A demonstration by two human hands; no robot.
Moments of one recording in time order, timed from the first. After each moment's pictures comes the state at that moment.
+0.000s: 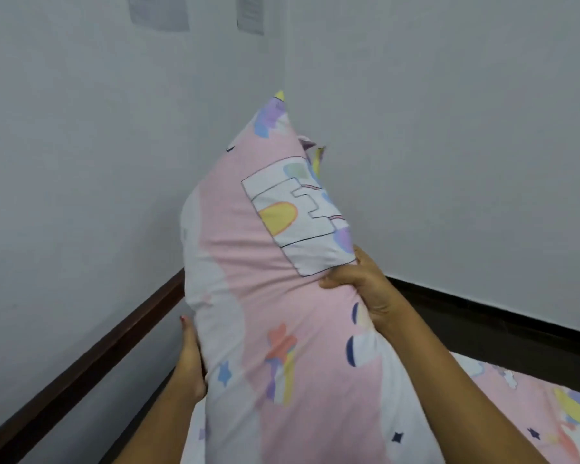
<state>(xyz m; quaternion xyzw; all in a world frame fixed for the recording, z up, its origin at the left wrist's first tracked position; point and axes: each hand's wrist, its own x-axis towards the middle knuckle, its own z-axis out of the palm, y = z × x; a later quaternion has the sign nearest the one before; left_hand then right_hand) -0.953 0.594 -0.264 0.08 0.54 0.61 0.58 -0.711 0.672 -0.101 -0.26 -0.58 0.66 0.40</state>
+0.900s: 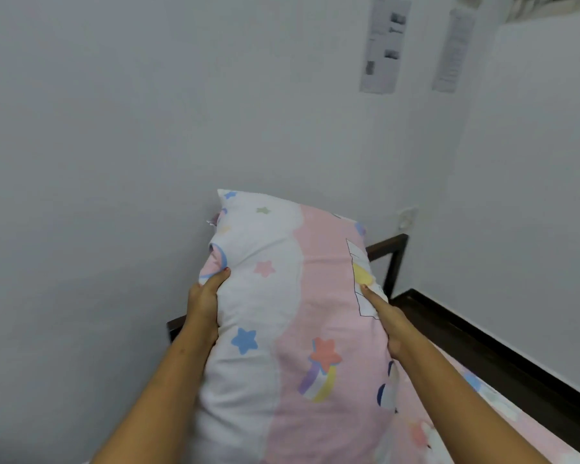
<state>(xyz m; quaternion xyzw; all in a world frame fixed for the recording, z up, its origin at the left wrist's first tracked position) -1.012 0.302 -0.164 0.04 0.54 0.82 0.20 -0.807 0.533 -0.161 -0.42 -0.53 0.71 0.19</state>
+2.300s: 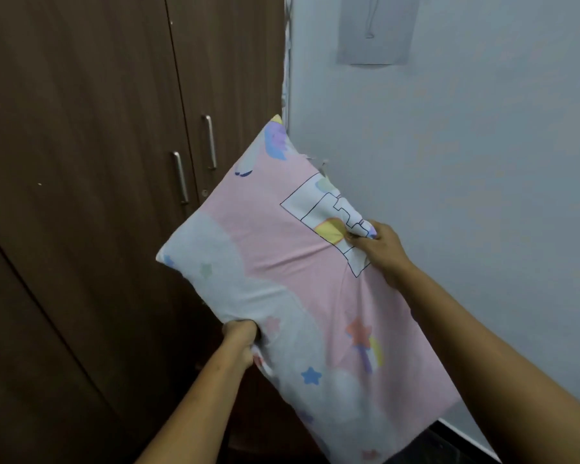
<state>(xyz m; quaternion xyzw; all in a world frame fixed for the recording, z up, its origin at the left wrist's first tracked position) -0.894 -0.401 -0.253 -0.50 0.44 0.72 -0.19 -1.045 -0.225 -0.112 0.28 -0.76 0.59 -0.05</state>
